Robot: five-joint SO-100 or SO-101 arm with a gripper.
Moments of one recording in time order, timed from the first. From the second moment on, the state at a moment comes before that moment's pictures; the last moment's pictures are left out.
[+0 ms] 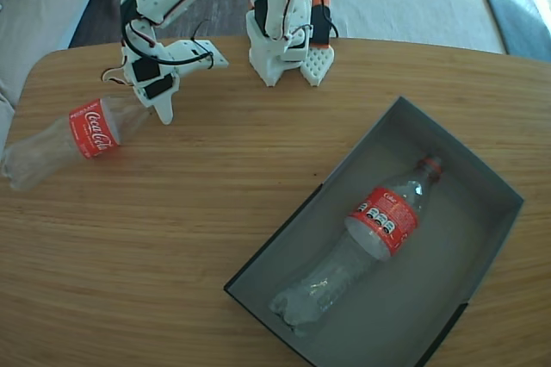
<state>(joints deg) 65.7 93.2 124.3 47.0 -109.2</state>
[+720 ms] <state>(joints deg) 64.9 93.2 122.9 40.7 -109.2</state>
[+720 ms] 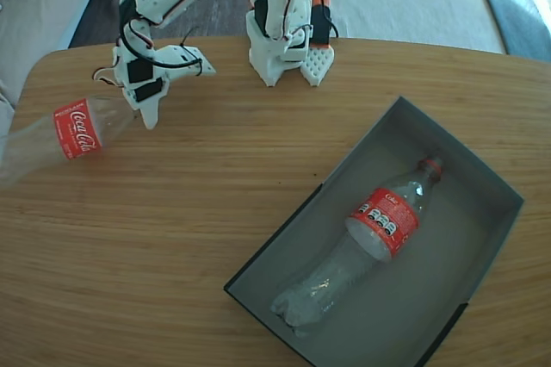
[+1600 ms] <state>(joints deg) 49.5 93.1 109.9 40.7 -75.1</state>
